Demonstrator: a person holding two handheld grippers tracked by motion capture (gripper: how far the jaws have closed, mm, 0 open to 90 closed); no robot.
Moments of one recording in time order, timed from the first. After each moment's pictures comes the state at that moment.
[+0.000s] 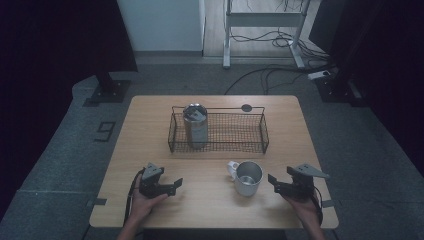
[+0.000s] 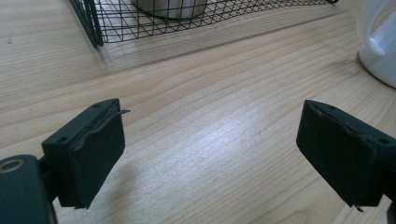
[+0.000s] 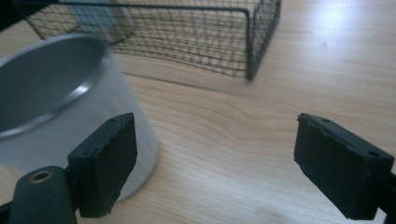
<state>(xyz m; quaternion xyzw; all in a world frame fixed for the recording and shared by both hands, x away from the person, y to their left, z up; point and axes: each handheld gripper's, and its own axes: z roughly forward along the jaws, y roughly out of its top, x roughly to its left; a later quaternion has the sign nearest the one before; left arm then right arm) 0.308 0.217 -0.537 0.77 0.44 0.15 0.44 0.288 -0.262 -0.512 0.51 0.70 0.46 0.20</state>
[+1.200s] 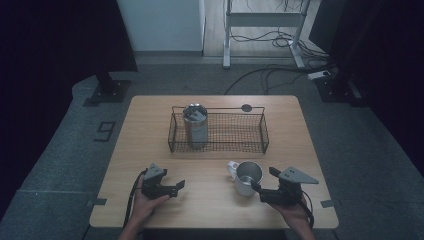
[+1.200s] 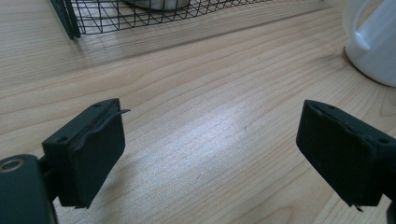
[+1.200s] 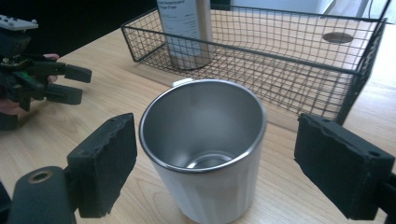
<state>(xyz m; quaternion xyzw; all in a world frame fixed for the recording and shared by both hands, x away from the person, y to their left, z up) 0.308 0.212 -0.540 0.77 0.44 0.13 0.44 0.260 -0.212 -0.475 0.42 0.73 0.51 0.19</state>
